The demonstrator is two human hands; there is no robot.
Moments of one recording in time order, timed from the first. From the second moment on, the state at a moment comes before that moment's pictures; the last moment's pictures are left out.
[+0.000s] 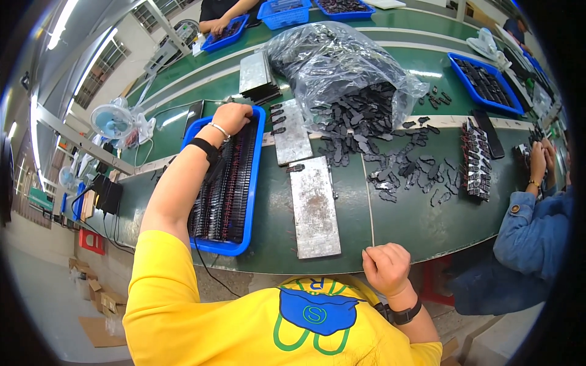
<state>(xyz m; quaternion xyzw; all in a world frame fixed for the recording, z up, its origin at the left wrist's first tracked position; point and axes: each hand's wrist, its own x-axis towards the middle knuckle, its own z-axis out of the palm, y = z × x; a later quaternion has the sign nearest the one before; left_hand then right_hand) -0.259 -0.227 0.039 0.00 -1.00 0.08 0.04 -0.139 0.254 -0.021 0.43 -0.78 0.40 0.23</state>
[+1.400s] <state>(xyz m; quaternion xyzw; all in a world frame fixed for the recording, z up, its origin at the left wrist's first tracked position) -0.215 -0.089 0.043 -0.09 -0.98 -0.14 -0.08 -0.140 0.257 -0.022 0.45 -0.75 0.42 0.25</state>
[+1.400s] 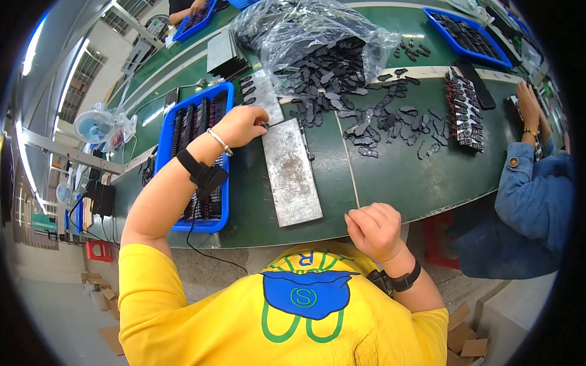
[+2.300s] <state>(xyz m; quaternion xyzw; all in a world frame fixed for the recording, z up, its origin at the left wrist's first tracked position) -0.055 0.018 0.030 0.15 -0.52 -0.84 -0.08 -0.120 0.199 0.020 0.50 -0.72 0.47 0.13</state>
